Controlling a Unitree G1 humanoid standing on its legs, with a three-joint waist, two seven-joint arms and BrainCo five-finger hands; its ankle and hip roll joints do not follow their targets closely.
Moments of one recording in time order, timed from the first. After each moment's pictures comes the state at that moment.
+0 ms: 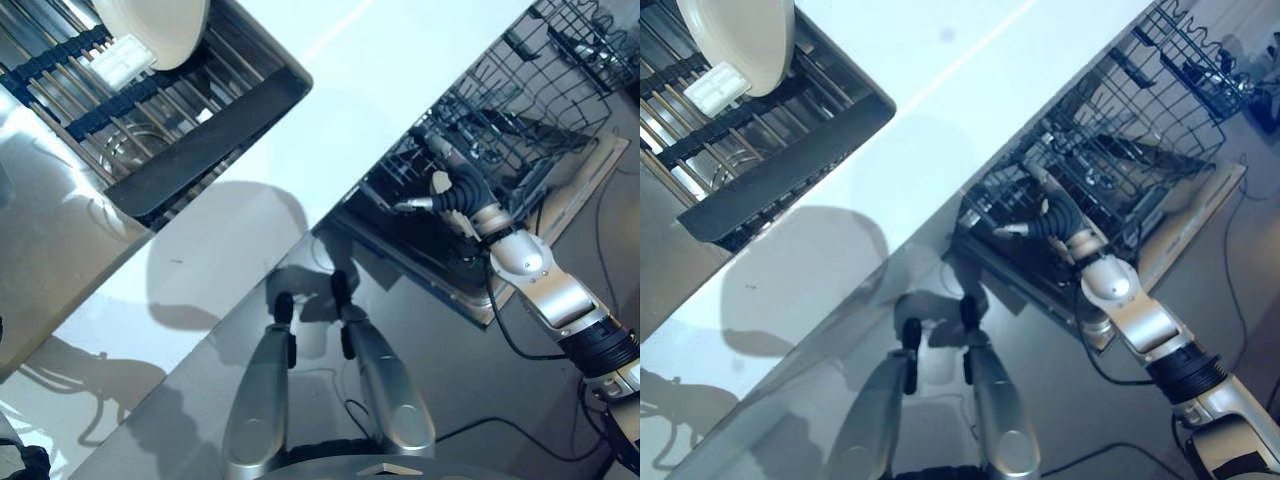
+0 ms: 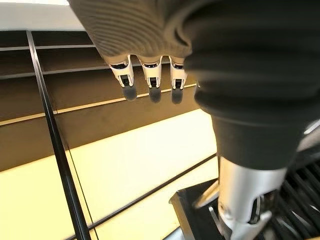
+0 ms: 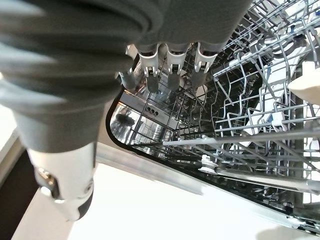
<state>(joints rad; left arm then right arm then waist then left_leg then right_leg) -1.22 1.24 -0.84 0.81 0.57 0.54 0.92 -0.47 -0.82 0.40 -0.06 0.24 -0.09 -0.14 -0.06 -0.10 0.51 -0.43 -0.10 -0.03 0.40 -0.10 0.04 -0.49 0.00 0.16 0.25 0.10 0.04</state>
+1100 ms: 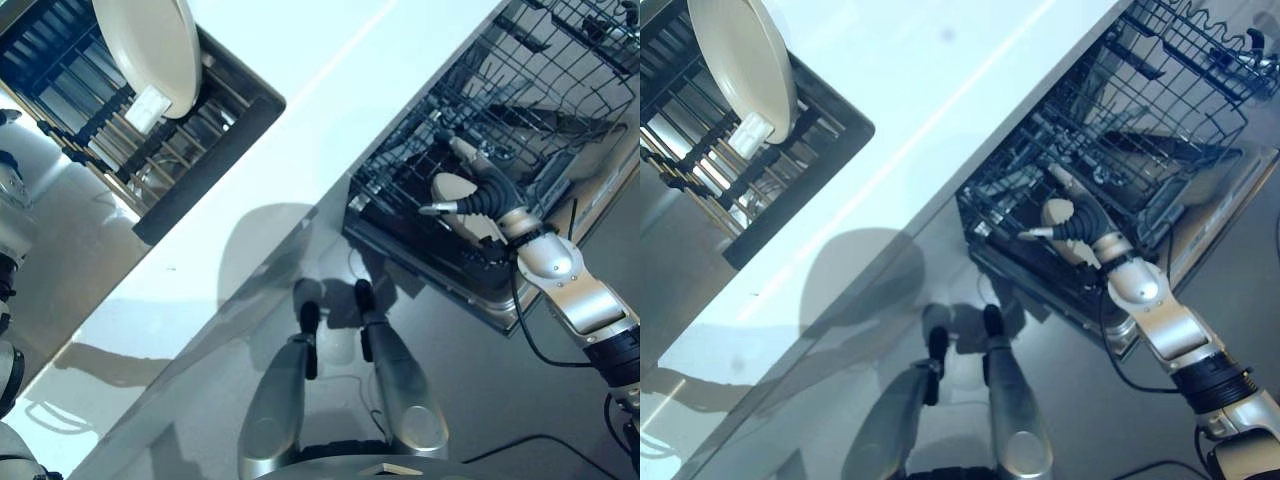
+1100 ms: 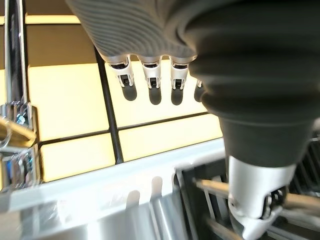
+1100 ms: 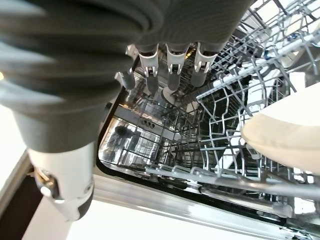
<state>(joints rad) -0.81 1.18 -0.44 0.72 0.29 0.31 0.64 -0.38 -0.88 0.28 -0.06 0.23 -0.08 -0.07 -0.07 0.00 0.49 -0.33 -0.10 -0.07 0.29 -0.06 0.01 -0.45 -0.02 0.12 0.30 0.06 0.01</state>
